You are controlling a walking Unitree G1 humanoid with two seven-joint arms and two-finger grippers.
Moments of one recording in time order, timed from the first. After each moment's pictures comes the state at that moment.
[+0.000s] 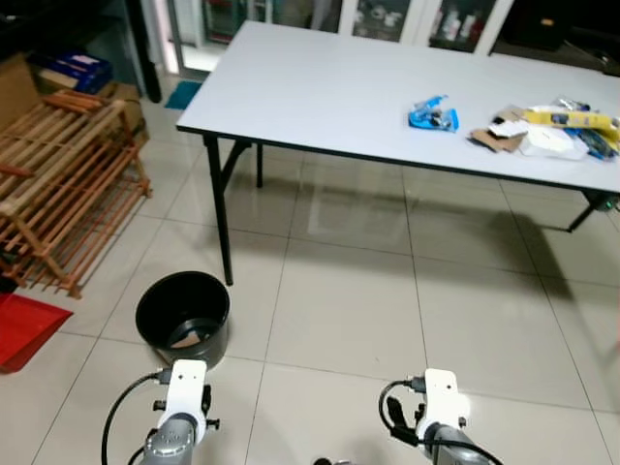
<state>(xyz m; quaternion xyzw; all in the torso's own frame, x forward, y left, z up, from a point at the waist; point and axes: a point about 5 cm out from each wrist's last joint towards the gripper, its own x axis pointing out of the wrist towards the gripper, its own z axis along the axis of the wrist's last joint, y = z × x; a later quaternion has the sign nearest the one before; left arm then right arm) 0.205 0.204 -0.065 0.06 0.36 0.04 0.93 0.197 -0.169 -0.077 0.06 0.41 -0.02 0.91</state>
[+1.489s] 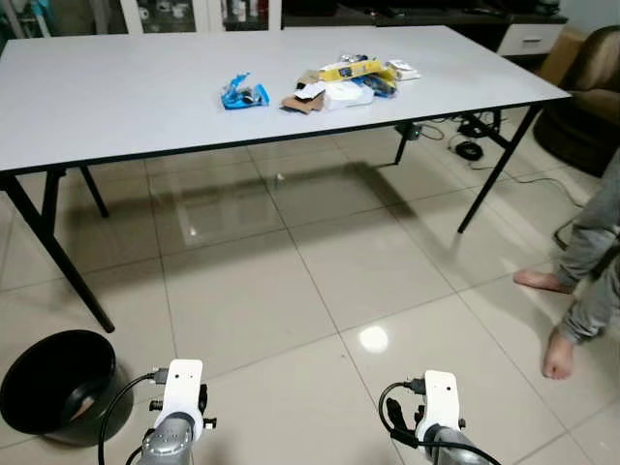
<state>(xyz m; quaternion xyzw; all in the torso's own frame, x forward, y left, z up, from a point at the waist) 0.205 0.207 -0.065 0.06 0.37 0.05 0.93 0.195 -0.169 -0.078 0.07 0.41 -0.01 0.91</state>
